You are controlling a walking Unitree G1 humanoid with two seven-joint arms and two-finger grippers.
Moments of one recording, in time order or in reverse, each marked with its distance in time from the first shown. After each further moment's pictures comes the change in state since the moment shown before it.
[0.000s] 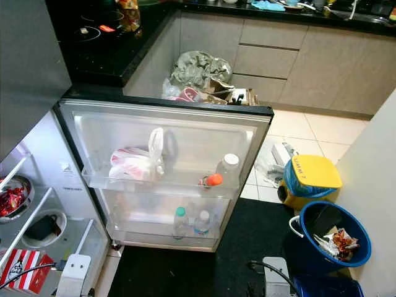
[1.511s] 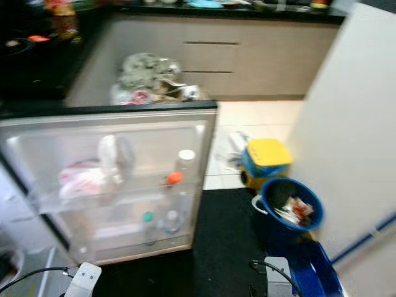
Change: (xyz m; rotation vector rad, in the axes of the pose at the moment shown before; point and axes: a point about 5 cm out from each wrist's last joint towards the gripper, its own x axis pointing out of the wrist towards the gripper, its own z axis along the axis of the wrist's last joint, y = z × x) left arm -0.002 -0.010 -0.010 0.170 0.040 -0.058; right arm -0.001 -0.009 -0.004 -0.009 0.034 -0.041
